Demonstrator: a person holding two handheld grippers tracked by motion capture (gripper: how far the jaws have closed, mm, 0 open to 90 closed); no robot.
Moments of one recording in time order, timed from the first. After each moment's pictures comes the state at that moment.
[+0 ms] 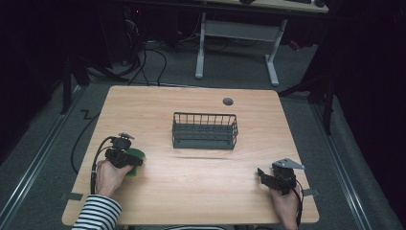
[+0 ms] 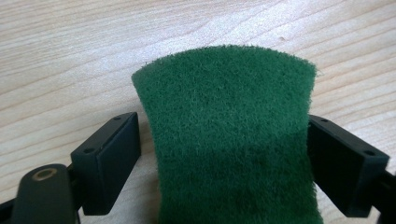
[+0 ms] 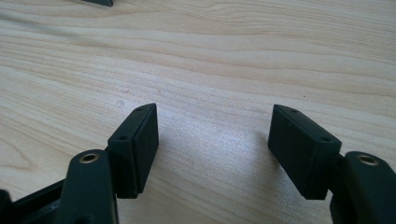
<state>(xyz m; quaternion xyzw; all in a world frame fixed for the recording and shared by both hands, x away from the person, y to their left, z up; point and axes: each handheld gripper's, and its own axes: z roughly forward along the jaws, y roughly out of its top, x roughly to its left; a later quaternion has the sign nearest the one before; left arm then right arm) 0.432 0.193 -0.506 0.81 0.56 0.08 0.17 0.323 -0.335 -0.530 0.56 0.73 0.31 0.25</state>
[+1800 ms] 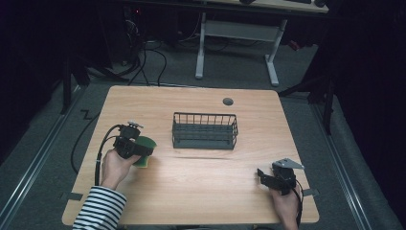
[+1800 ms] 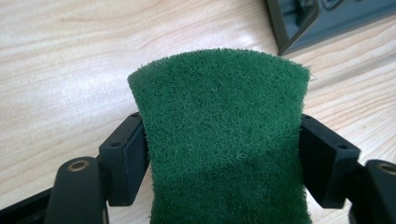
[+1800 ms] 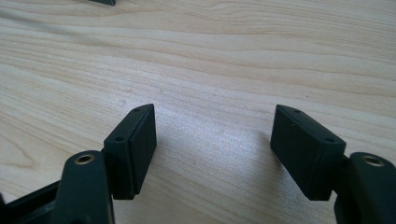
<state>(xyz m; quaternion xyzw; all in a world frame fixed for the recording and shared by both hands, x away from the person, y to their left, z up) 0.436 0.161 -0.451 0.82 0.51 0.08 0.25 0.323 -0.334 -0.530 0.56 0.73 0.31 0.25</state>
